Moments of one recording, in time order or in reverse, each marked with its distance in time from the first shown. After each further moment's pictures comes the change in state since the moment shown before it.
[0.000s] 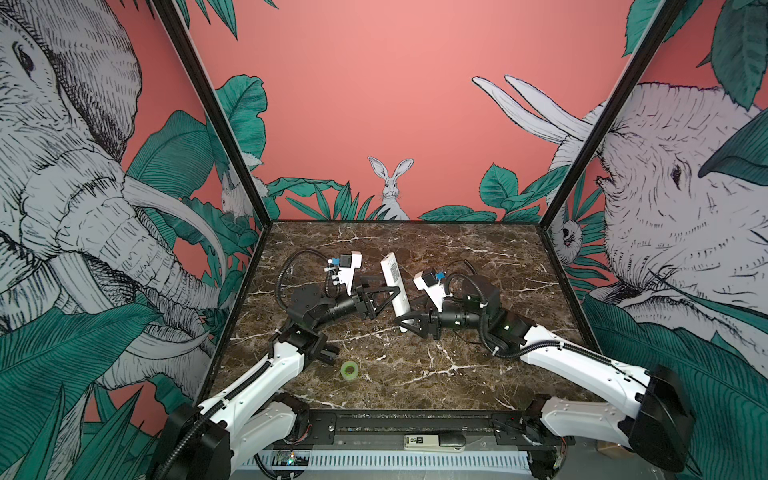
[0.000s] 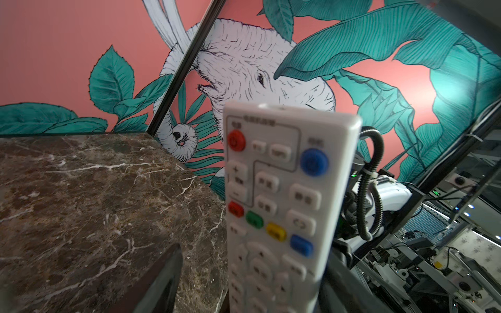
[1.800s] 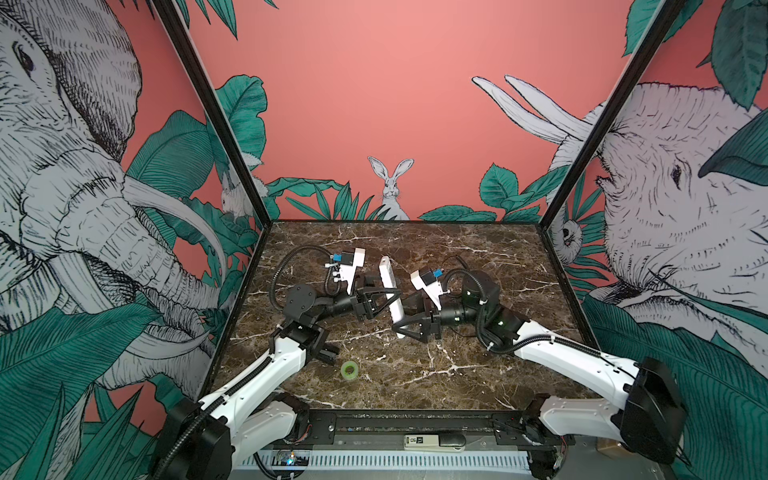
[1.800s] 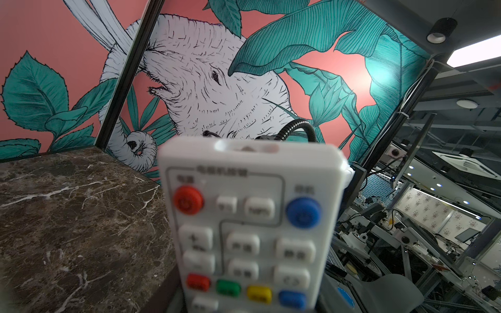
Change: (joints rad) left arm -0.018 0.025 0.048 0.084 0.129 -0.055; right arm -0.019 0.058 0.014 0.131 -0.193 0.053
